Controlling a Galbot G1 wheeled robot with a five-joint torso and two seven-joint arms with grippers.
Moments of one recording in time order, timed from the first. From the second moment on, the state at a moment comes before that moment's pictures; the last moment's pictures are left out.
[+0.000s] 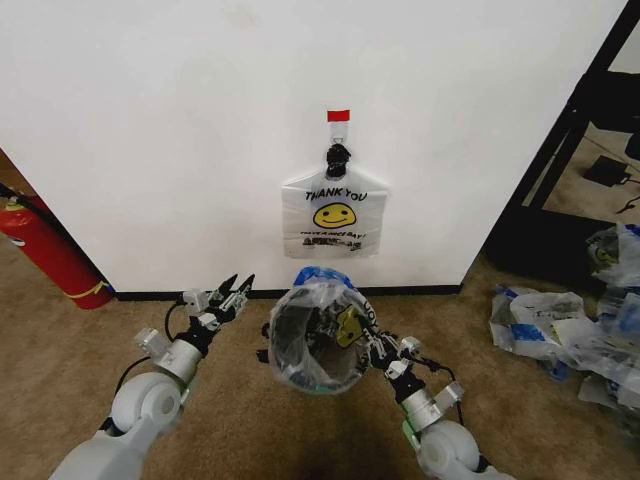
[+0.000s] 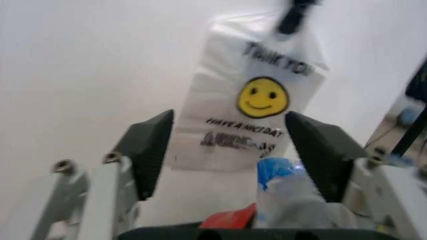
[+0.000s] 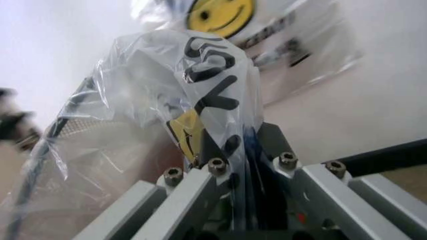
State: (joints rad) left arm 1.35 -1.00 -0.38 -1.99 -0.72 -0.11 0.07; right arm -1.27 1.13 0.03 1.65 0.89 0.48 -0.11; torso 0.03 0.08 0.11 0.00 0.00
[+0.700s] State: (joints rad) left arm 1.43 -1.15 -0.18 -2.03 -0.22 -0.08 -0.04; right arm -1.22 1.20 -0.05 1.57 0.53 0.66 0.04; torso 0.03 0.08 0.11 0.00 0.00
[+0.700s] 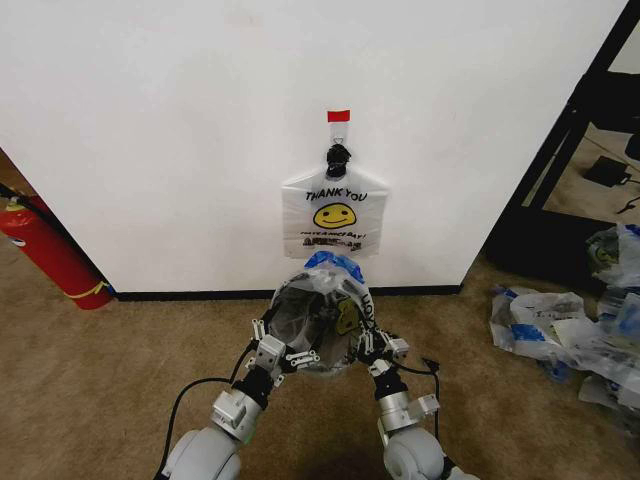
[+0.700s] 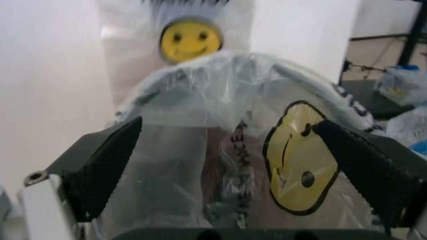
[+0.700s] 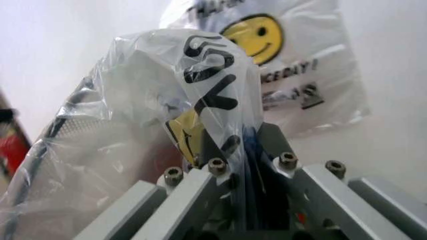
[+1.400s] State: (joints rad) left arm 1.38 -1.02 -0.10 -2.05 0.08 0.18 -0.09; right arm -1.14 1.22 -0.08 1.51 0.58 0.61 -0.05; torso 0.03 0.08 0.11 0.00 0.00
